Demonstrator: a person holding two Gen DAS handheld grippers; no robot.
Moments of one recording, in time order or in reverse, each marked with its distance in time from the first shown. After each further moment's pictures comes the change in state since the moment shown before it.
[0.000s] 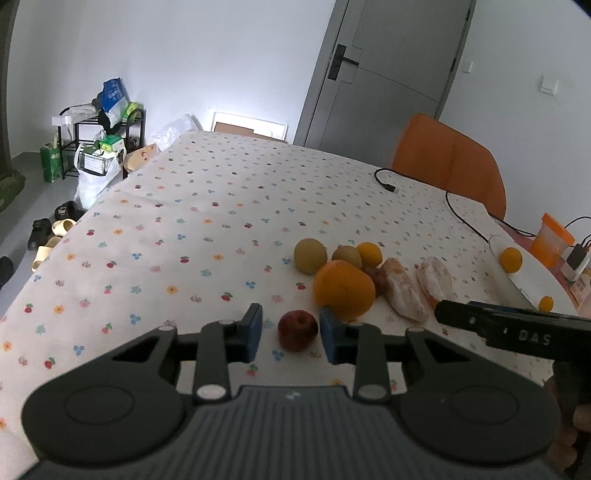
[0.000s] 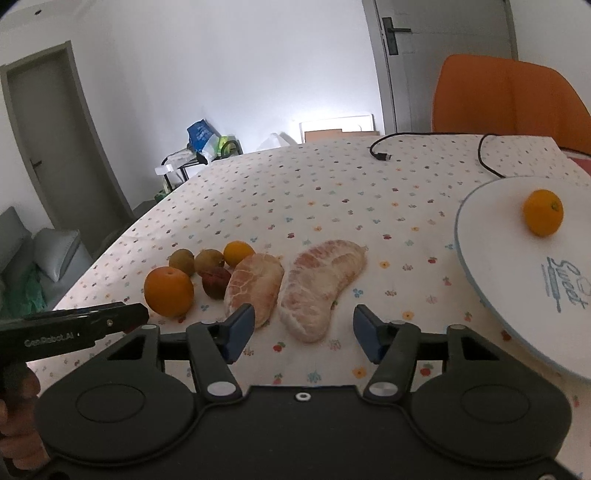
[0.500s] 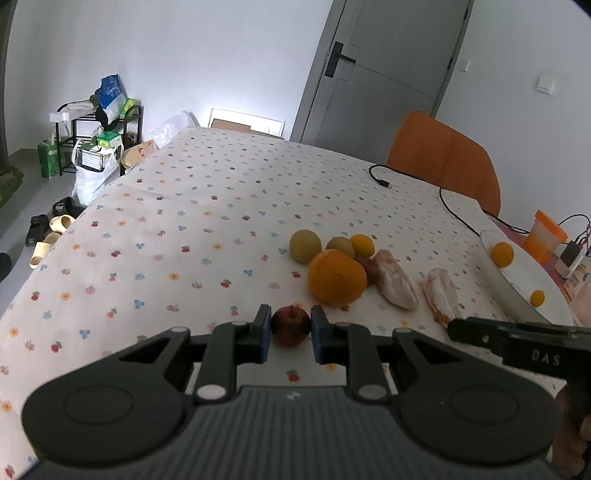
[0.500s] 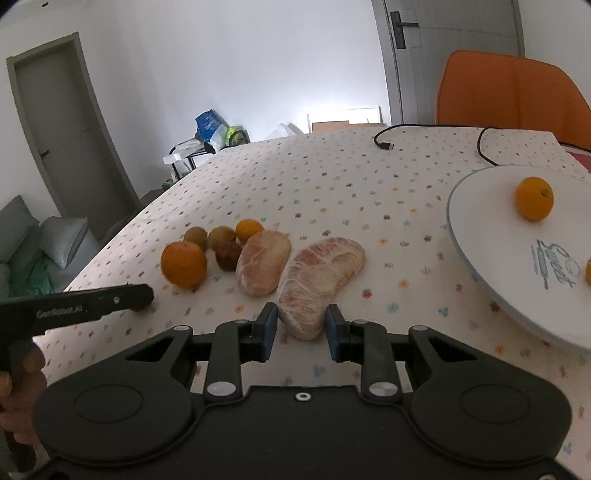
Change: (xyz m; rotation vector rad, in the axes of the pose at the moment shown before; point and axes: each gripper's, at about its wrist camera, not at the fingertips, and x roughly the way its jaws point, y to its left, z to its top) left arm -0.011 -0.001 -0.004 -0.003 0.010 -0.014; right arm -0.023 -0.001 -0.014 -0.012 0.034 0.024
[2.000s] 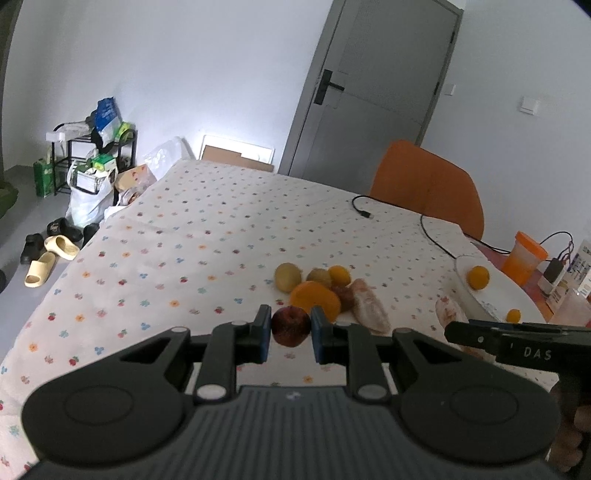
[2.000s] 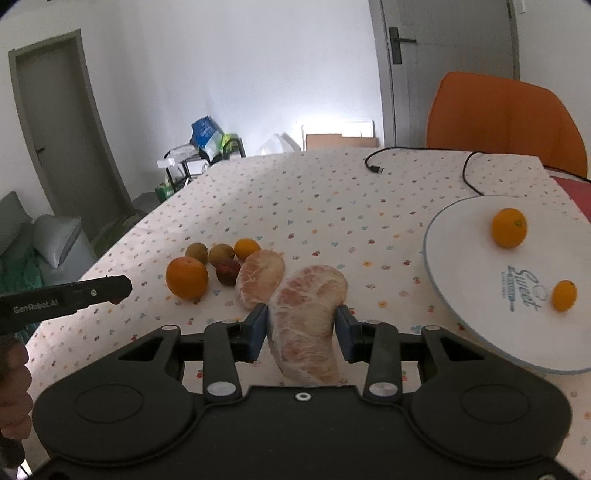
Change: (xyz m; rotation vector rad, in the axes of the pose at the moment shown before) left arm -0.032 -0.006 0.007 0.009 -0.090 -0.038; right arm -0.028 0.004 0.015 -0.031 -0.040 -0.042
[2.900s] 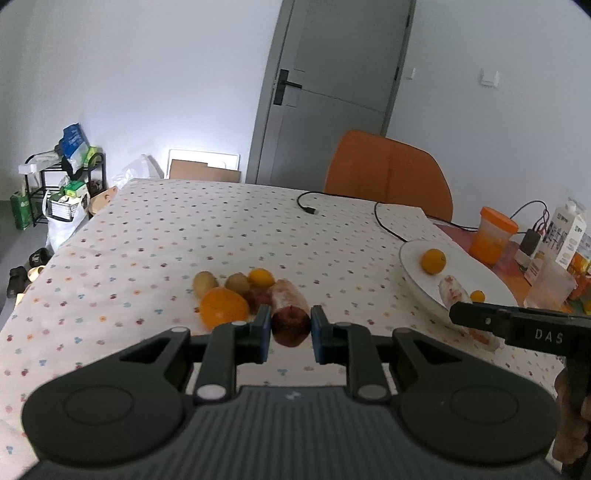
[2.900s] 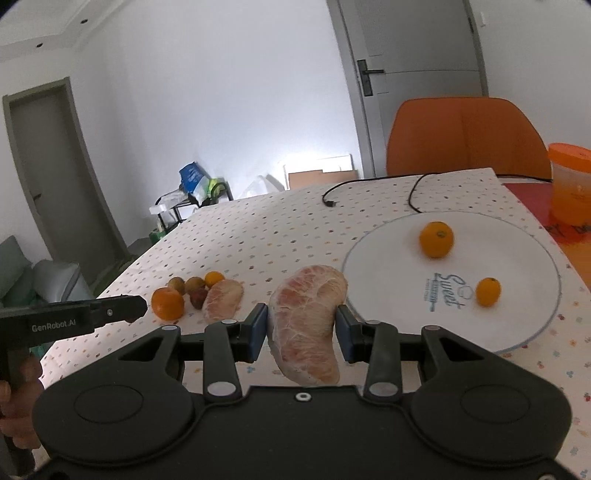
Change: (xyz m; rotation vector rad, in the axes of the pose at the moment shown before) left arm 0.002 -0.071 -0.004 0.119 -0.001 -0.043; right arm -0.051 -0.051 -0.014 0.082 -0.131 -0.012
